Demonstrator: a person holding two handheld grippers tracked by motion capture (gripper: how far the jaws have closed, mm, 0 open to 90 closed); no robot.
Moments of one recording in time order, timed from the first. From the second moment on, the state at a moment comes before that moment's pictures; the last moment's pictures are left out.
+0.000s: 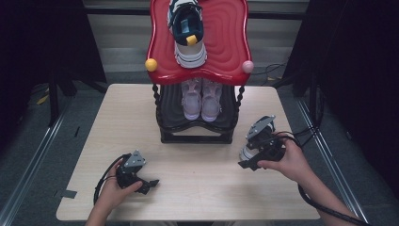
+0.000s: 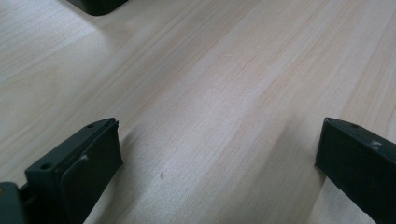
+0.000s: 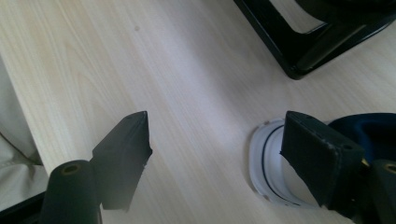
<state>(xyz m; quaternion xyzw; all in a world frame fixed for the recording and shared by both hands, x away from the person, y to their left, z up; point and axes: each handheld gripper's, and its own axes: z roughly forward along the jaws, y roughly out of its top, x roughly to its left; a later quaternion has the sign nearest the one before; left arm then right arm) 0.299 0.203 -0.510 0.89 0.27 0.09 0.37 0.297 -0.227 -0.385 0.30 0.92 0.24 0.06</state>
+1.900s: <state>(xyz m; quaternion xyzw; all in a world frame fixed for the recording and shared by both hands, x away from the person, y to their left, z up) 0.299 0.203 -0.510 0.89 0.27 0.09 0.37 0.364 -0.258 -0.429 0.37 0.92 0.15 0.04</state>
